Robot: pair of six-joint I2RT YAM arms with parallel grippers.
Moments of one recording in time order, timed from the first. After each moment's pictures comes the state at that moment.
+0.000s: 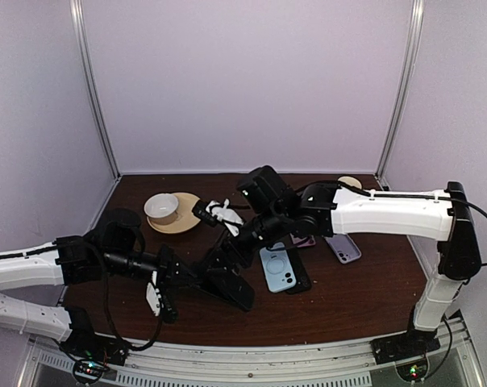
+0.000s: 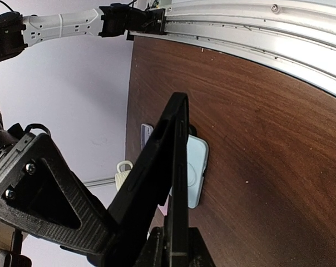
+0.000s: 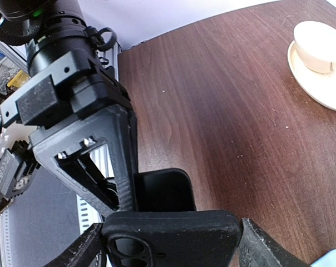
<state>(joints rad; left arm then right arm) -0.92 0.96 0.60 -0.19 0.48 1.74 1.09 1.78 1.50 -0.42 -0.38 0.08</state>
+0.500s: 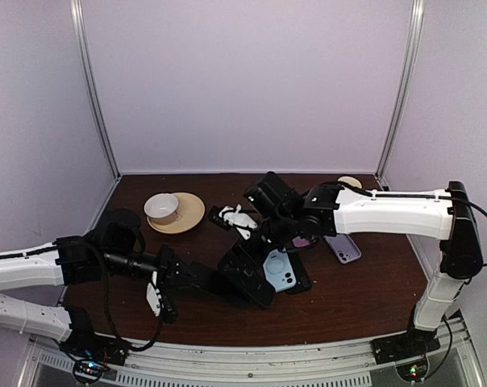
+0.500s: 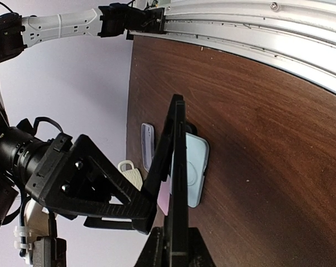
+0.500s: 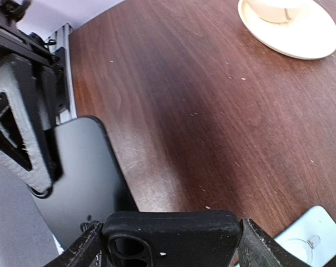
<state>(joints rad) -0.92 0.96 0.60 -0.19 0.47 1.74 1.06 1.76 1.45 -0.51 -0.26 0.08</state>
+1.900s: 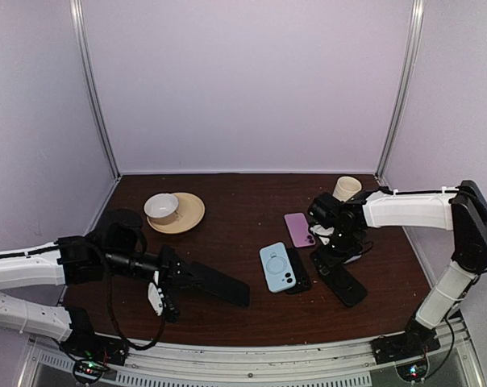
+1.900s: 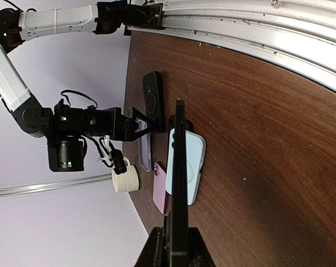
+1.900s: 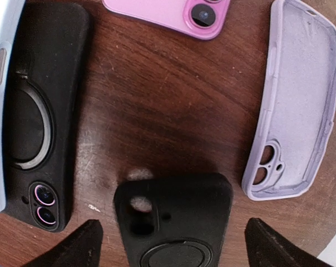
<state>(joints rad) -0.92 0.98 0.60 -0.18 0.45 1.72 0.68 1.64 1.07 -0.84 0.17 0.20</state>
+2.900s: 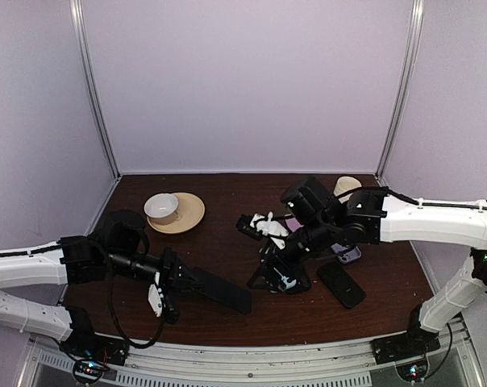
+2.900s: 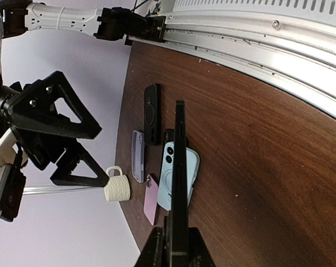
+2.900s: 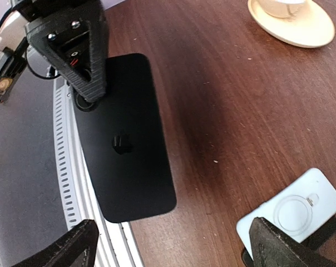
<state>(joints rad) -0.92 1.00 0.60 -0.18 0.51 1.67 1.04 1.47 1.20 -0.55 -0.30 0.01</state>
